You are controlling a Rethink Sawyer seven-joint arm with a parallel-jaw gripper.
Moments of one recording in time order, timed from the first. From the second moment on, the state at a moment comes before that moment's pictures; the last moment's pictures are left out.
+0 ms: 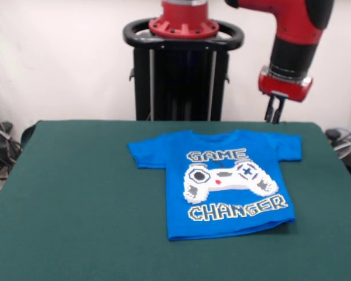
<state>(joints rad) 0.22 -0.71 -0.14 2.18 0.46 0.13 1.88</state>
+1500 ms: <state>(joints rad) -0.11 -0.83 -0.21 1.77 0.19 0.57 1.88</state>
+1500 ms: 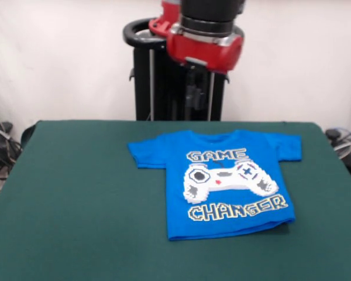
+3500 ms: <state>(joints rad) -0.11 -0.74 -0.19 1.77 0.19 0.47 1.88</state>
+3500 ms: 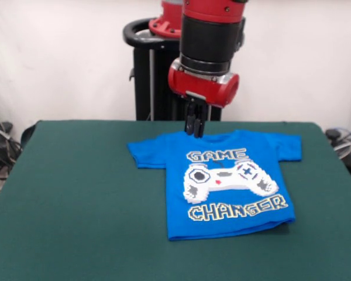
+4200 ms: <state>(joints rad) -0.10 -0.73 -0.19 1.80 0.12 0.43 1.88</state>
